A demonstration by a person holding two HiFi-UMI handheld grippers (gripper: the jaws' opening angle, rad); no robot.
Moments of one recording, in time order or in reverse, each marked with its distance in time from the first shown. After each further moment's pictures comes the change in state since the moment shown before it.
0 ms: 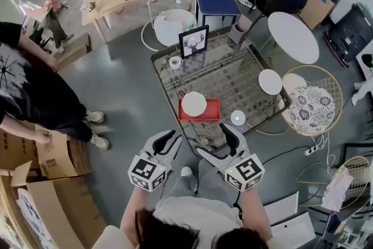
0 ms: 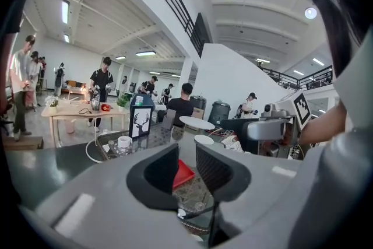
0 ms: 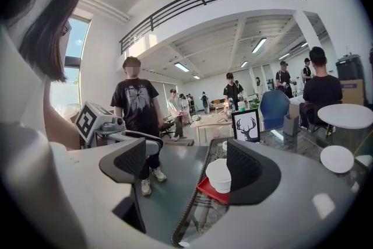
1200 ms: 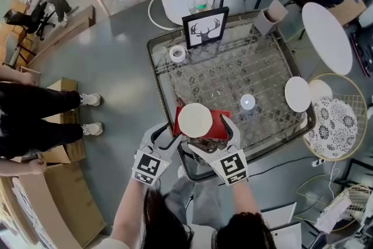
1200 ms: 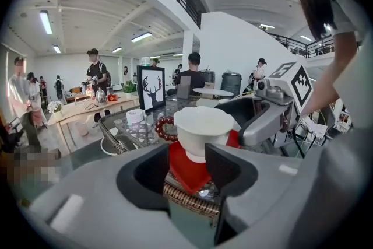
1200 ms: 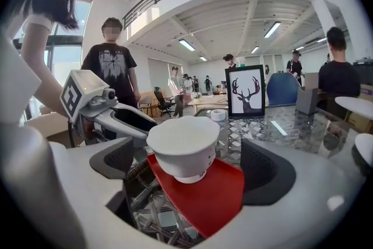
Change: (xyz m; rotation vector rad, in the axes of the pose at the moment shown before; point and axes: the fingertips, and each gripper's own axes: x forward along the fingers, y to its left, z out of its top) left arm 0.125 0.114 -0.118 0.149 0.212 0.134; right arm 0.140 -0.119 -0.133 -0.098 0.191 0.046
